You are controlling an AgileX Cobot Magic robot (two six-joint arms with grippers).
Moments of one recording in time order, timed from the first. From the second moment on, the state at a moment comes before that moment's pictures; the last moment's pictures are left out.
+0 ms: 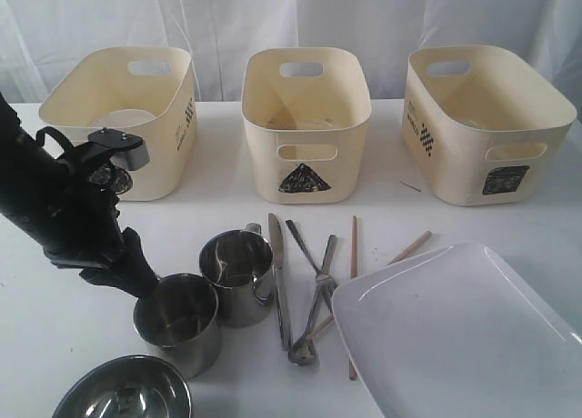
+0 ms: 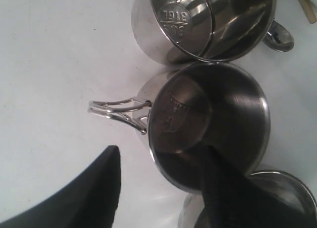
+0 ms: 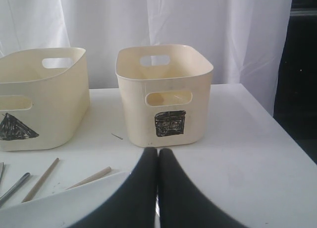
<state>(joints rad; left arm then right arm) -0.33 1.55 -0.97 -0.52 0.92 0.73 -0.15 0.01 -0.01 0.13 0.16 -0.06</state>
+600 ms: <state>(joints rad) -0.33 1.60 -0.97 -0.52 0.90 0.69 -0.15 0.01 -0.01 0.13 0.16 -0.06</state>
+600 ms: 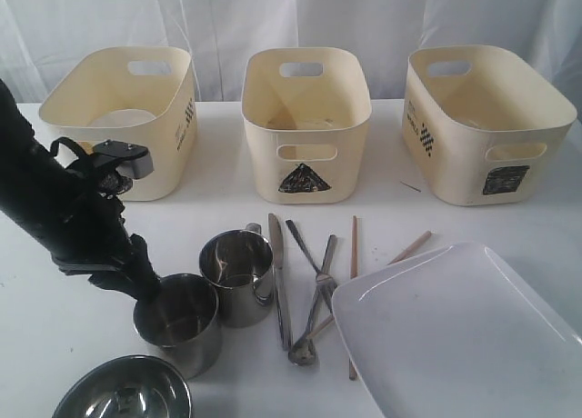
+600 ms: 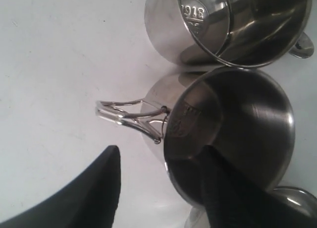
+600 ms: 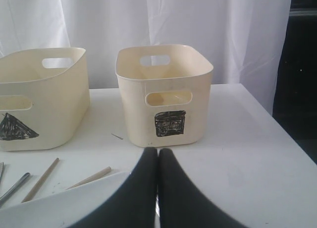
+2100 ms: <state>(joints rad) -0.39 1.66 -1.15 -0.29 0.95 0.60 -0.15 0.01 -0.01 0.13 0.16 -0.06</state>
